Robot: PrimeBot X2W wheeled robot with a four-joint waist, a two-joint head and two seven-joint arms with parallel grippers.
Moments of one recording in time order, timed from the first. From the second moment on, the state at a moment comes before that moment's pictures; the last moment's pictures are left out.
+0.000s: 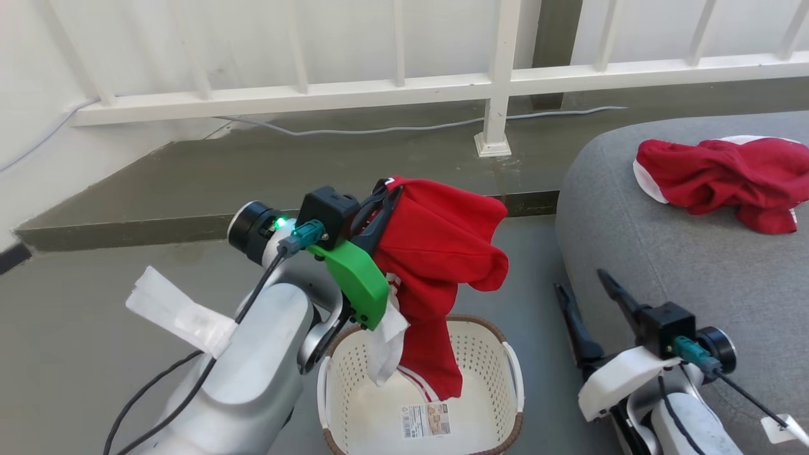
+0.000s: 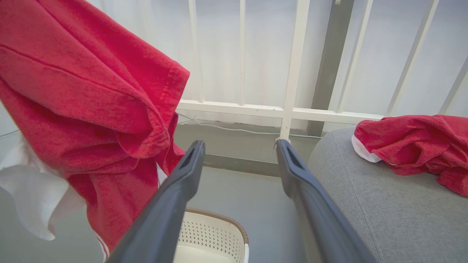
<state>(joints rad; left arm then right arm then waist) -0.59 0.04 -0.68 0.46 -0.40 -0.12 -0.11 -0.05 -0.06 0.18 0.34 0.05 0.10 -0.26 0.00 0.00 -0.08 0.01</state>
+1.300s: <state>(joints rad) -0.53 0.04 -0.76 0.28 -0.48 -0.06 -0.03 -0.30 -0.06 0.54 0.49 0.12 0.12 -0.26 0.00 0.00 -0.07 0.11</state>
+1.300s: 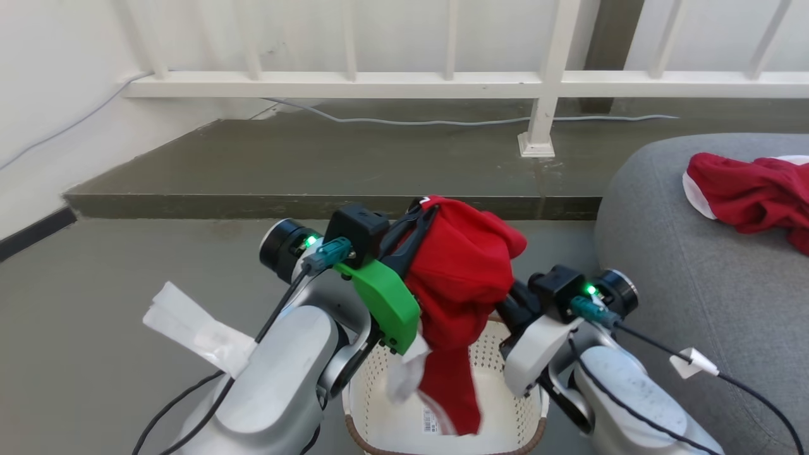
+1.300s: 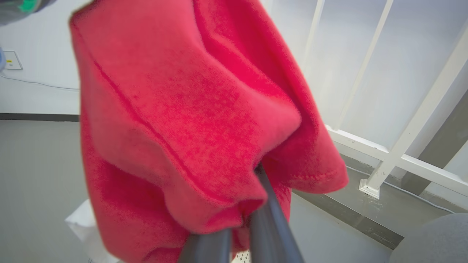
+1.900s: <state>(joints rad) -0.48 0.06 -0.72 0.26 -0.50 -0.03 -0.06 -0.32 -0.15 0.38 0.45 0.14 0.11 -0.26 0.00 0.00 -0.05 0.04</state>
